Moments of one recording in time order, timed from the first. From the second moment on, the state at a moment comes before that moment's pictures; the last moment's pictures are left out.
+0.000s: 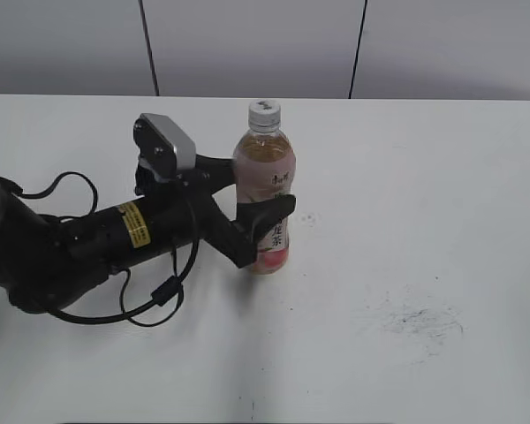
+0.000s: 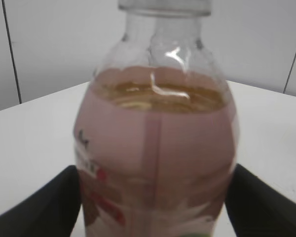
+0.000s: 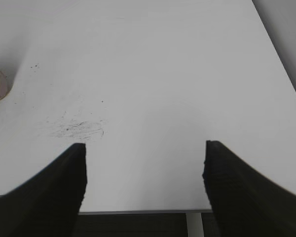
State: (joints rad) left arm -0.49 2.09 -0.75 0.57 -1.21 -0.22; right arm 0.04 -0.01 -0.51 0.02 1.10 -0.07
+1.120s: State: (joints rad) left arm -0.63 2.08 -0.80 0.57 -1.13 -0.23; right arm 0.04 -0.01 -0.51 0.11 1.10 -0.06
